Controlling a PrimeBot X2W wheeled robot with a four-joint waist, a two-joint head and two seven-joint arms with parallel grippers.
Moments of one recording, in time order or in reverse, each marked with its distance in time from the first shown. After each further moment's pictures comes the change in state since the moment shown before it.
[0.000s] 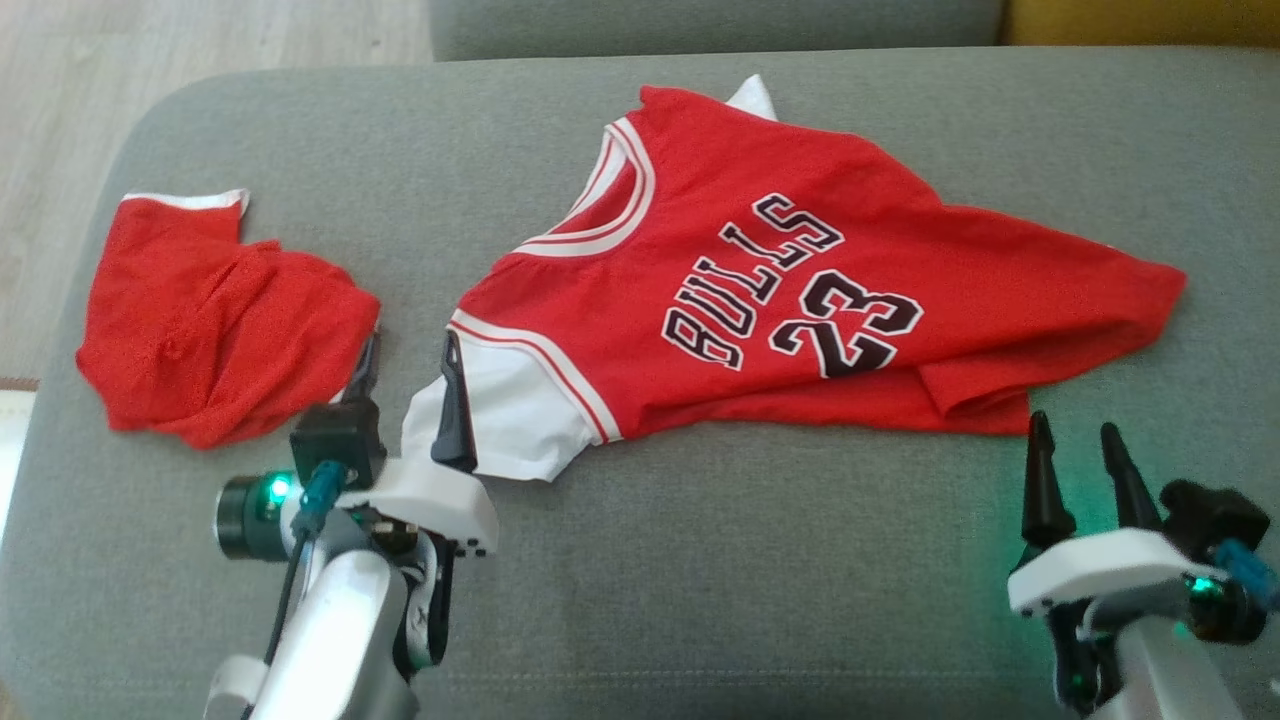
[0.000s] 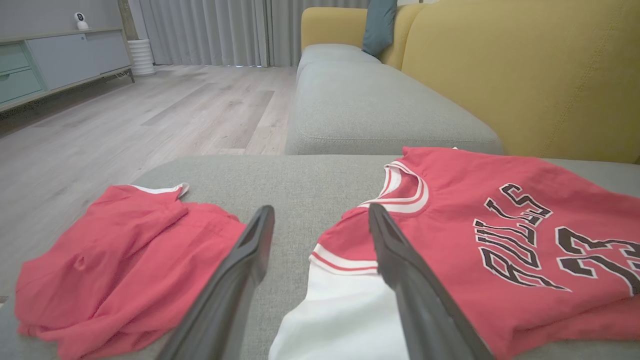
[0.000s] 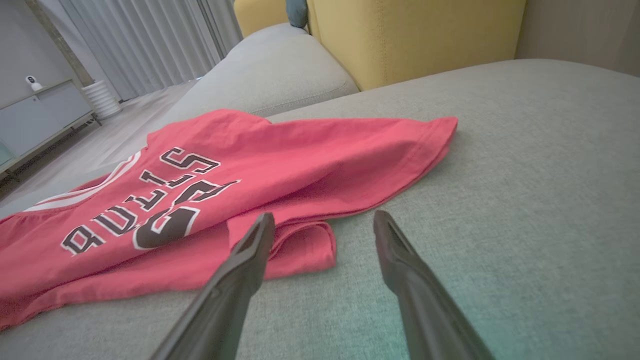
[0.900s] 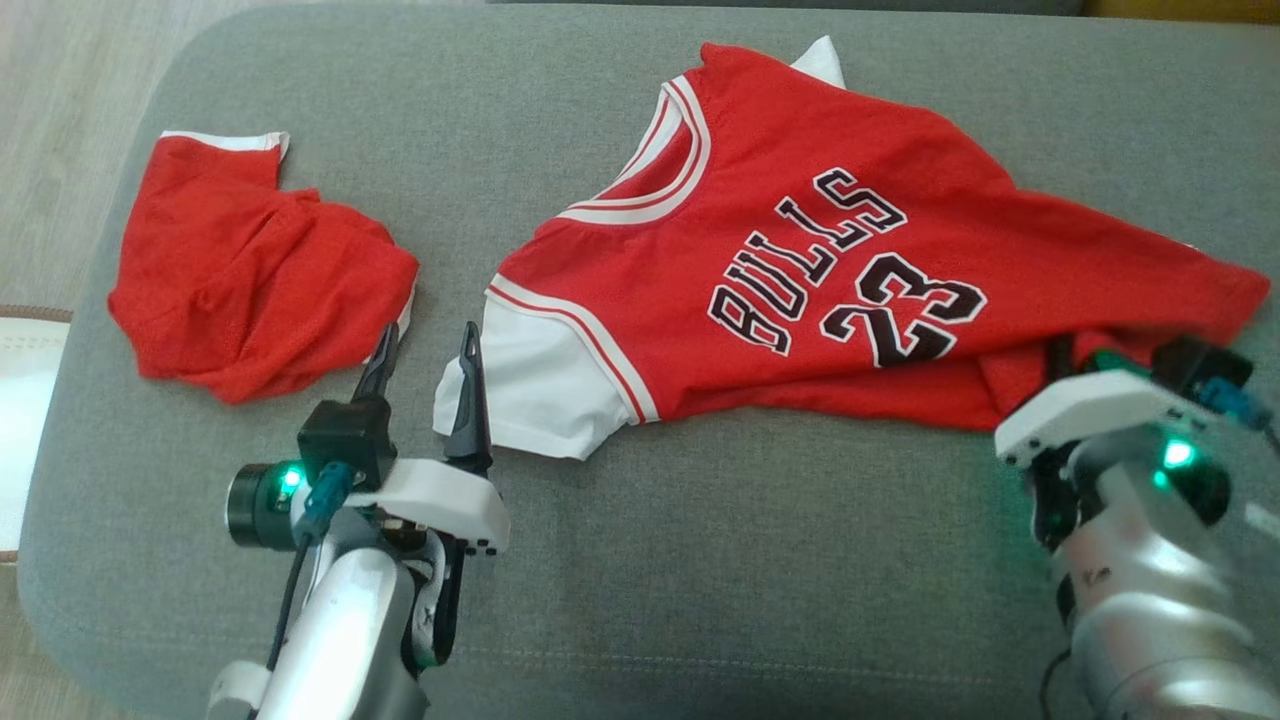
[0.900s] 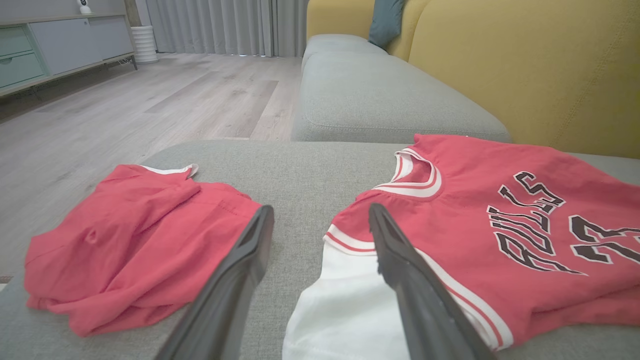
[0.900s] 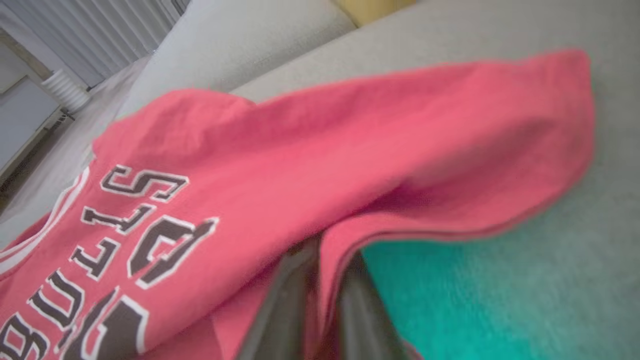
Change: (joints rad) left arm 0.015 -0.037 0.036 -0.036 0.051 -0.067 0.000; right arm -0.495 -0.009 -0.174 0.640 -0.030 0.000 -0.010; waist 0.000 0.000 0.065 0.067
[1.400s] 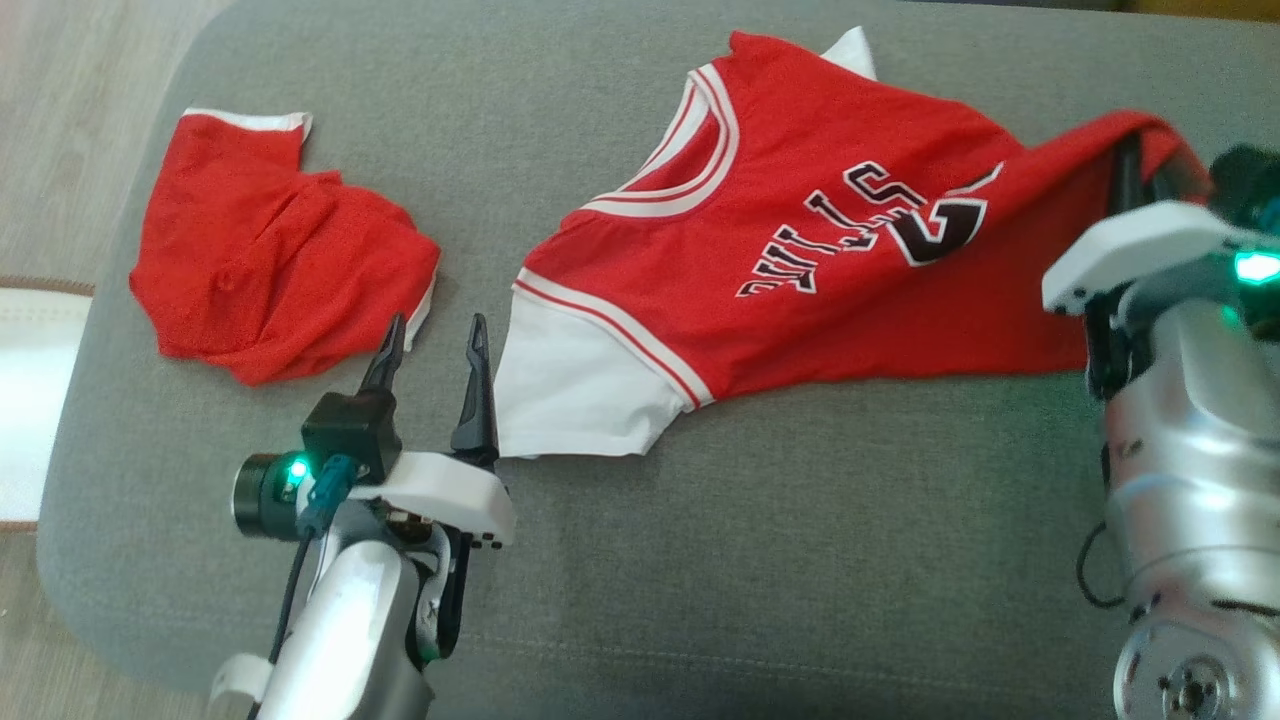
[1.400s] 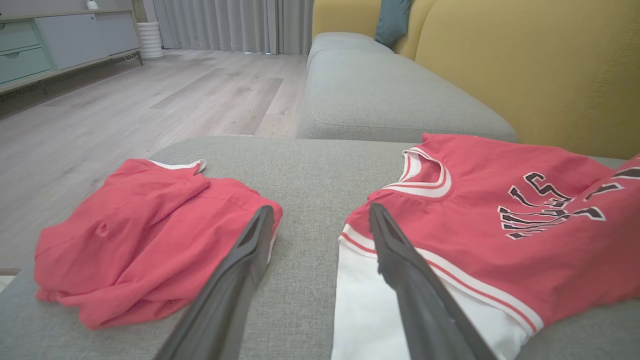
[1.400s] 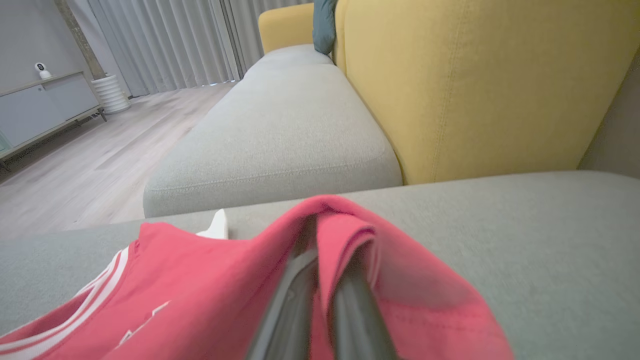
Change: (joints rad) left arm -0.010 -0.007 0.000 0.000 -0.002 -0.011 0.000; right arm -0.164 0.000 -0.113 -0.187 -0.361 0.000 0.041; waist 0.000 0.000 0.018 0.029
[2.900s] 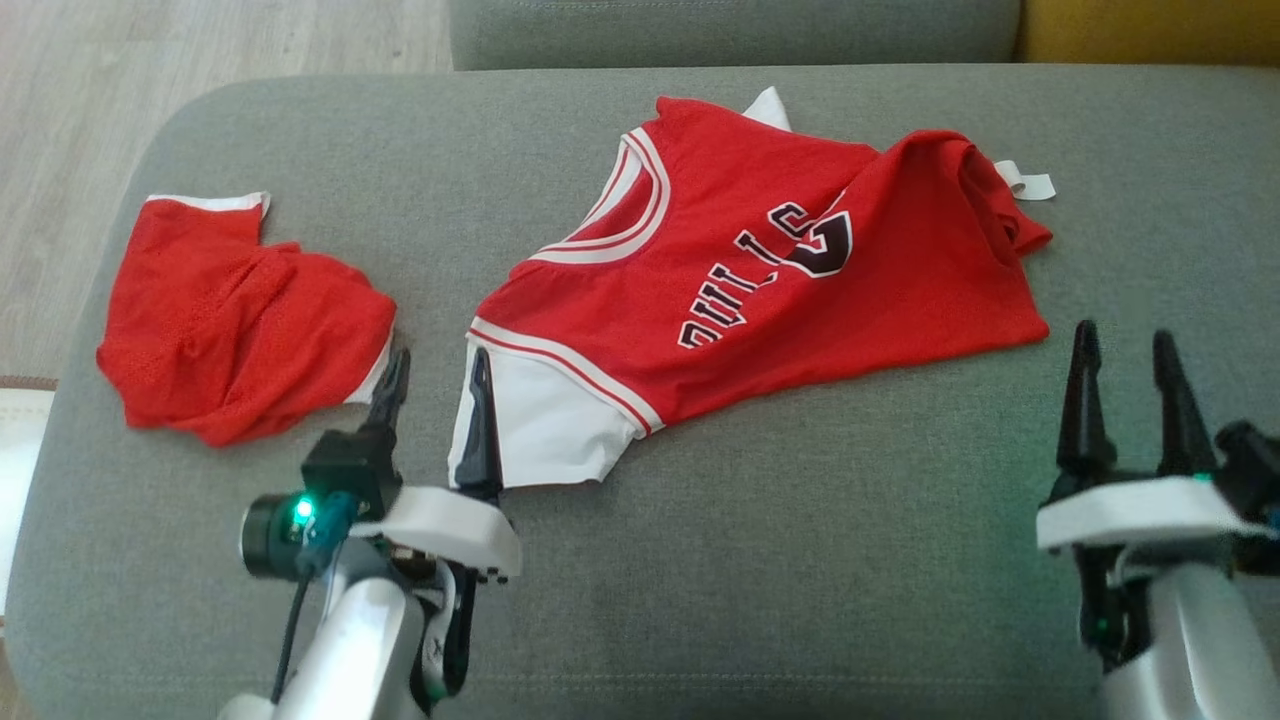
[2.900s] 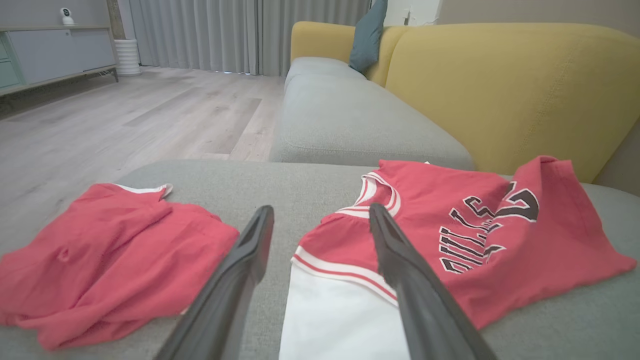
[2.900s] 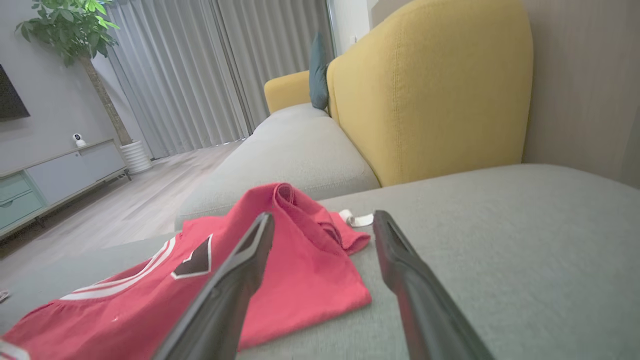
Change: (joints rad) left arm 0.064 -0.003 -0.008 -0.044 -0.031 0.011 0.000; right arm 0.629 0.006 0.267 -0.636 0.379 0.000 -0.044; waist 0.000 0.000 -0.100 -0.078
